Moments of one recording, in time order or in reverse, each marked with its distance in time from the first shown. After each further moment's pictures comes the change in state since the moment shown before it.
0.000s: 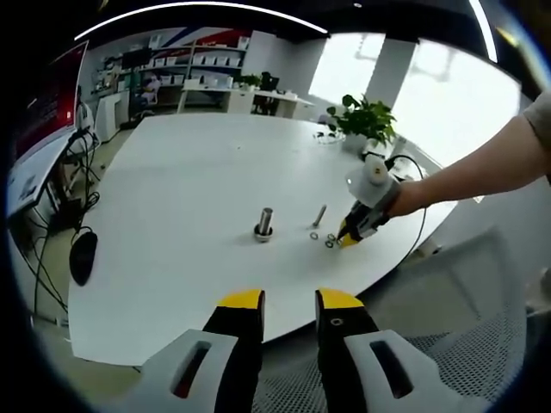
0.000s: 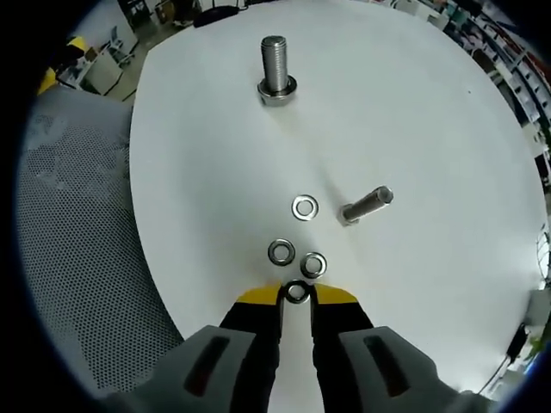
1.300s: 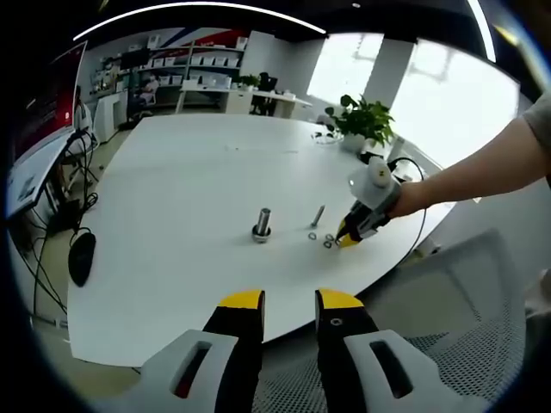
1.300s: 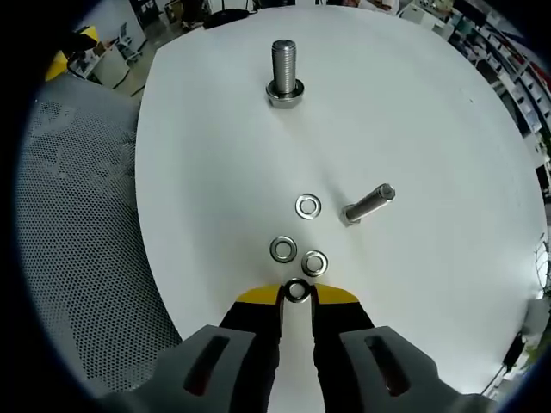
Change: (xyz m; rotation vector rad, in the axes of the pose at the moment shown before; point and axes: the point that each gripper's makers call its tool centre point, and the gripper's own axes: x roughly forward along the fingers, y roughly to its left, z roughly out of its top) left arm 0.000 -0.002 0.000 0.002 -0.002 -0.008; right arm -0.001 0.003 0.000 -0.046 -0.030 -0.002
